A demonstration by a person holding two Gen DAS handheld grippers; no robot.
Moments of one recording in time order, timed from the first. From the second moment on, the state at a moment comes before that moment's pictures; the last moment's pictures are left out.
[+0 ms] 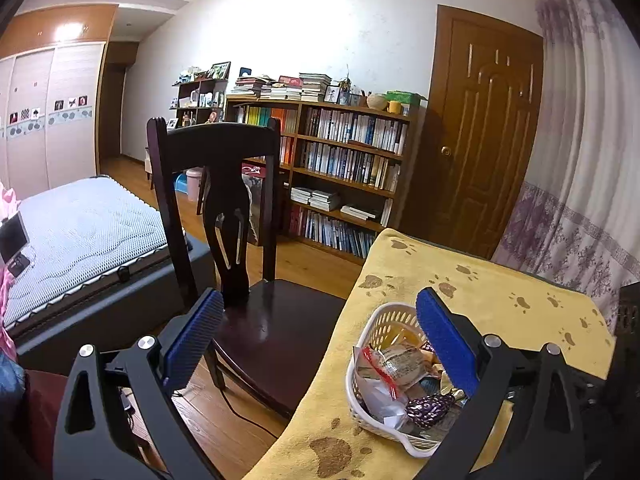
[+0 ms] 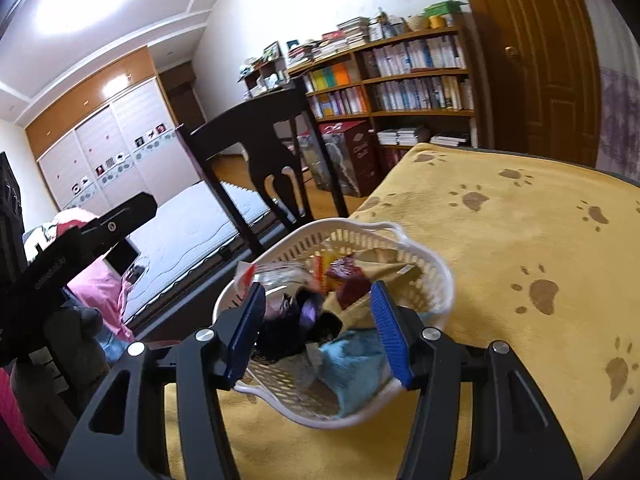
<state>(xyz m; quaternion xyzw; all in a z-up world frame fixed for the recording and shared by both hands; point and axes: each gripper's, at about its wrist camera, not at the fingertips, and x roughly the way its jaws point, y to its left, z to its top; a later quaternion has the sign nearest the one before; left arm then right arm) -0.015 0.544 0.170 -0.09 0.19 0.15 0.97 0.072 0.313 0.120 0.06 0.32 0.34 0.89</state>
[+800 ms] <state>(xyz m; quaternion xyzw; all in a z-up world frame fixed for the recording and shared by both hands) -0.032 0.535 0.181 -0.07 0.18 0.13 0.97 0.055 0.328 0.091 -0.04 0.34 0.28 0.90</state>
